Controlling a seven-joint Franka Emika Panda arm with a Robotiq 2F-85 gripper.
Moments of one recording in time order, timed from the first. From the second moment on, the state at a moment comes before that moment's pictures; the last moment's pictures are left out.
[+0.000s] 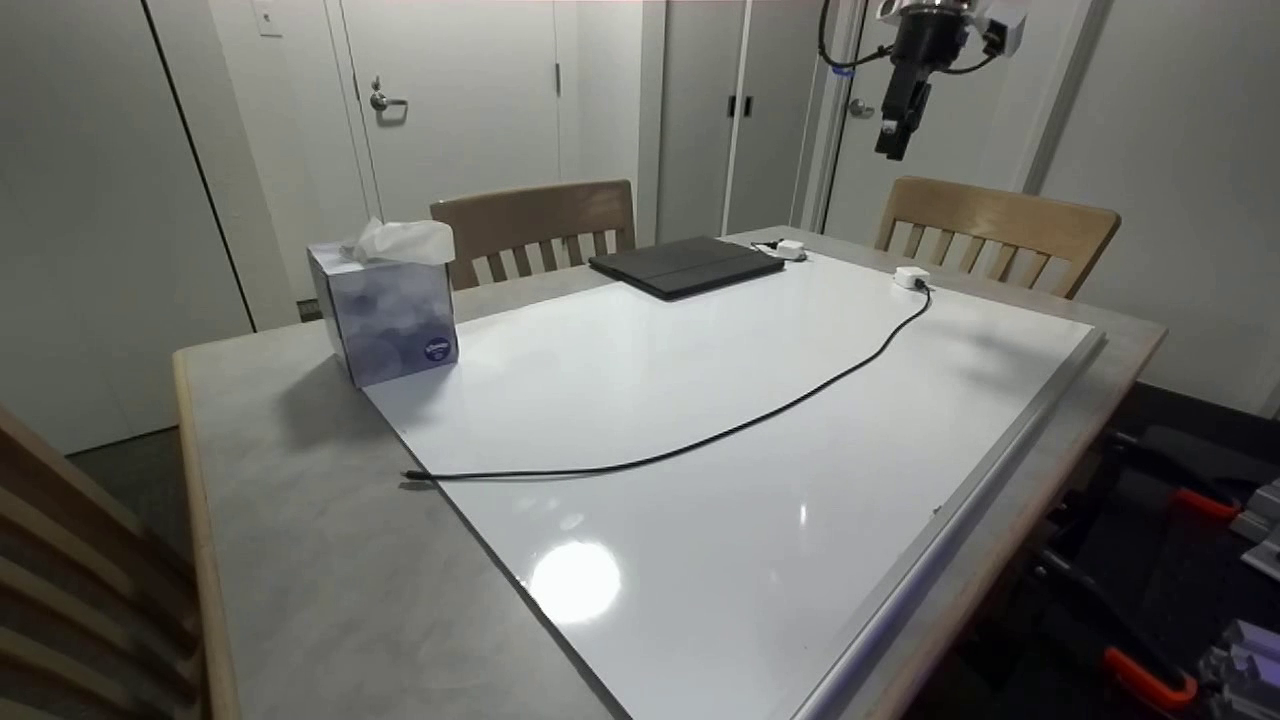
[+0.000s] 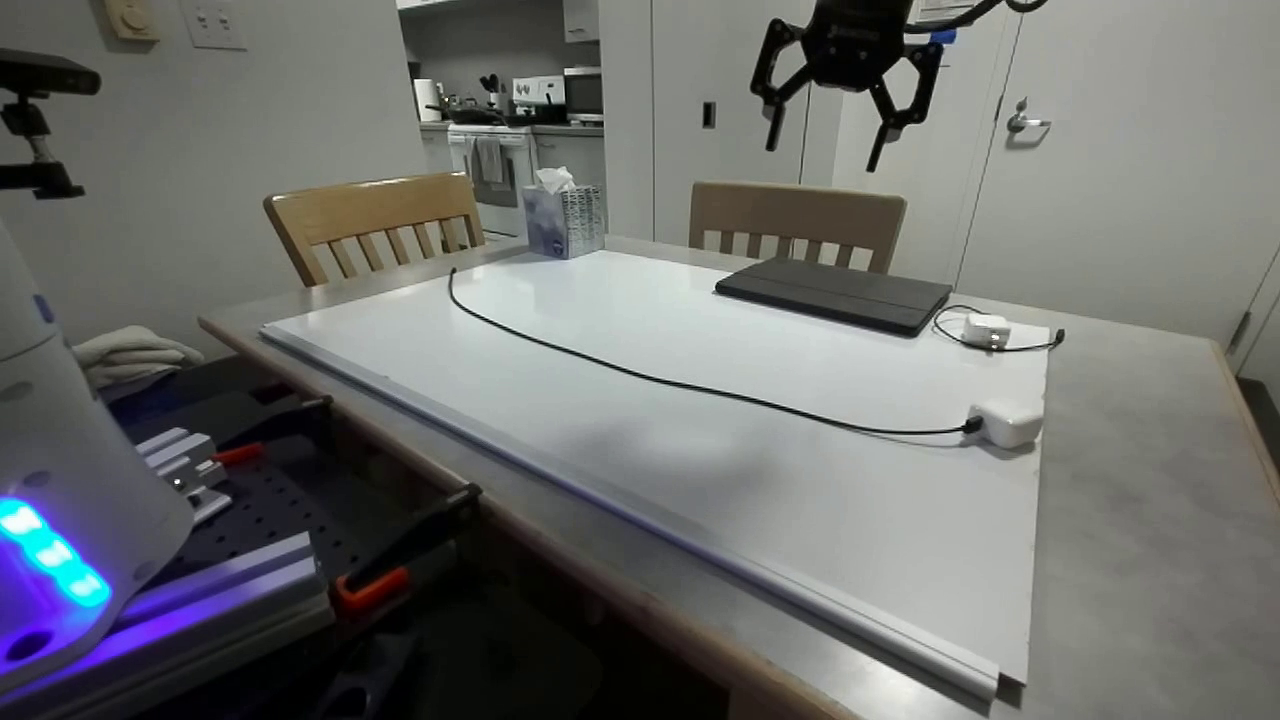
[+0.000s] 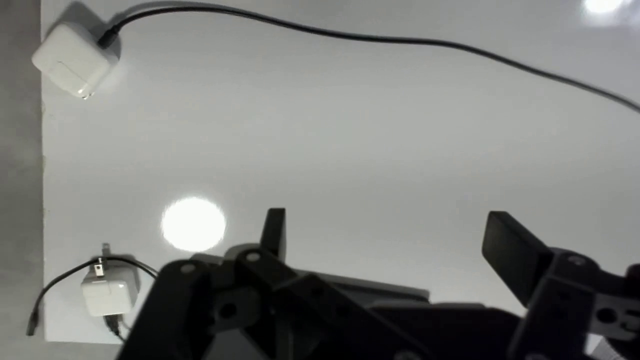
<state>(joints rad) -0.25 0.30 -0.24 -1.86 0.25 2.08 -0.90</state>
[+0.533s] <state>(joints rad) -0.33 0.51 -0.23 -1.62 0.23 2.22 -0.59</state>
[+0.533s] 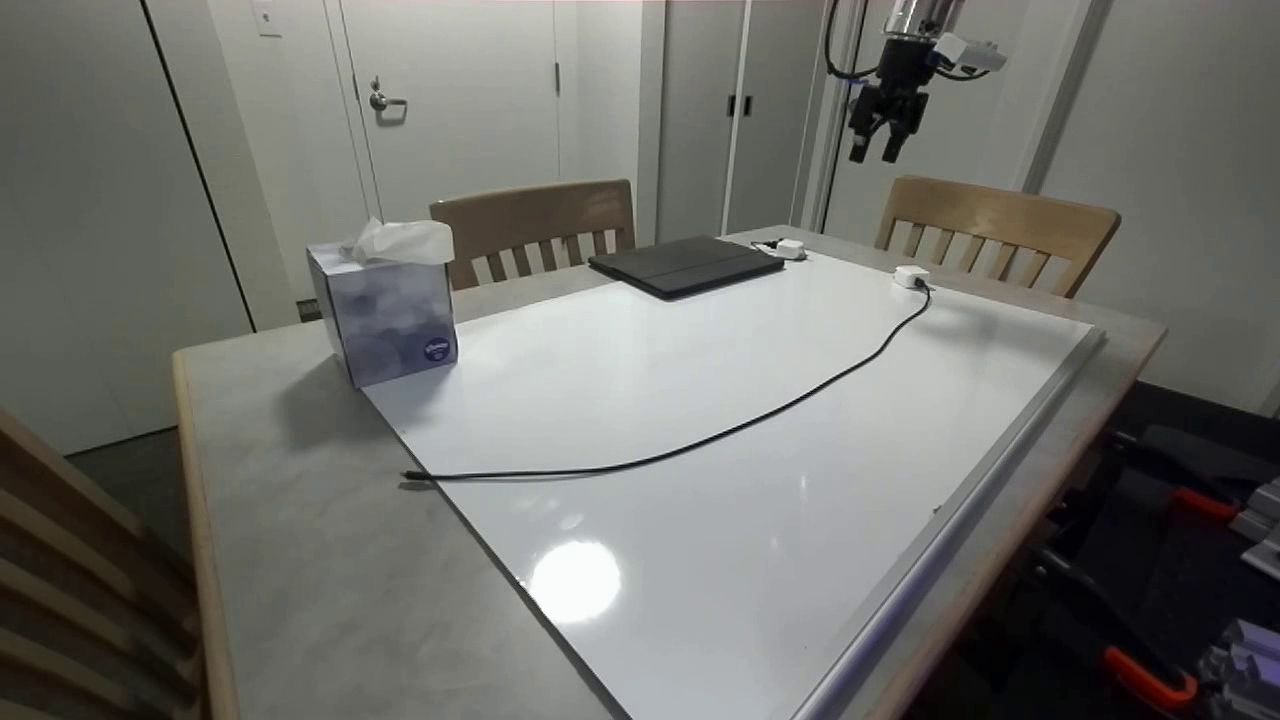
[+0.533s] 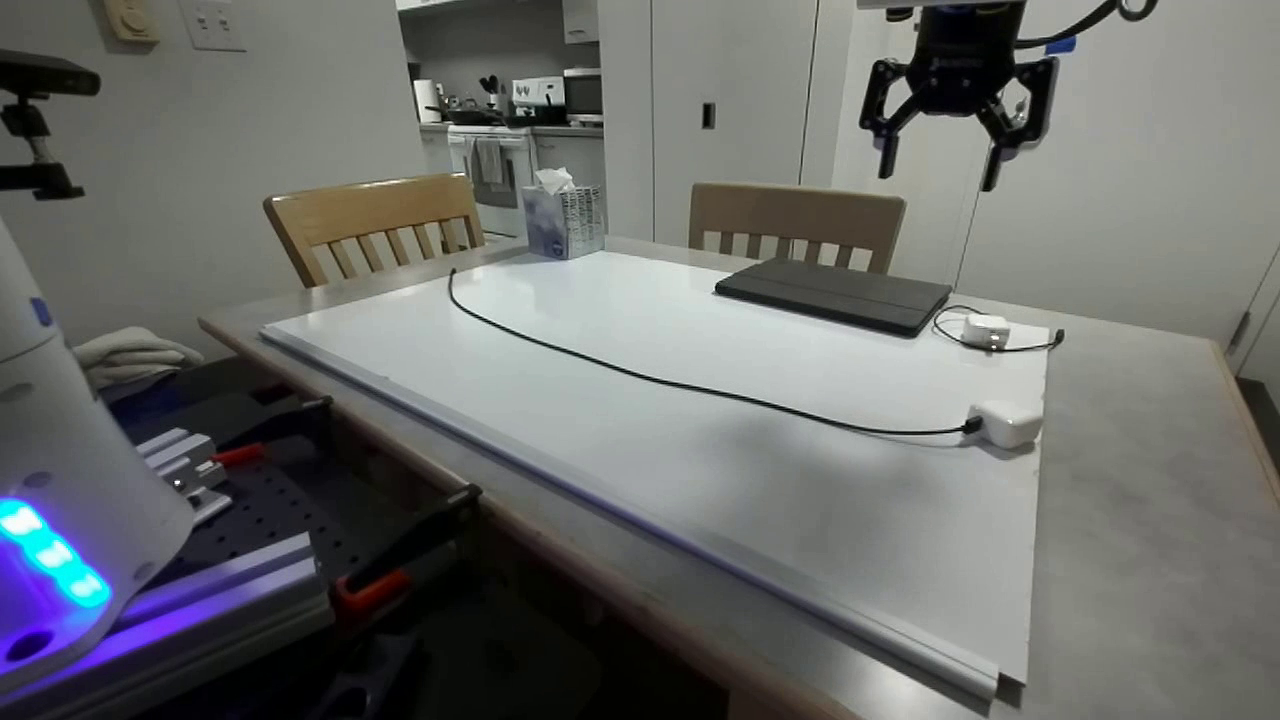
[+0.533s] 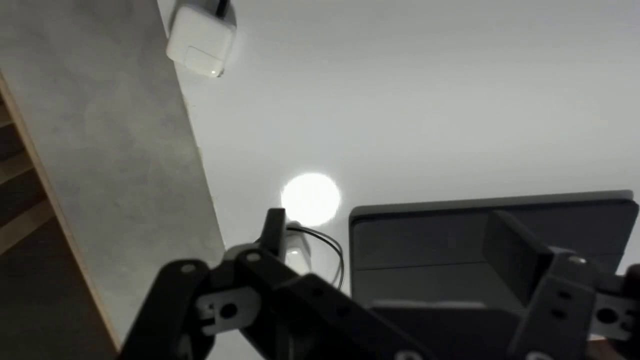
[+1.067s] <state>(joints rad) -0.42 0.67 -0.22 -1.44 0.13 2.20 -0.33</state>
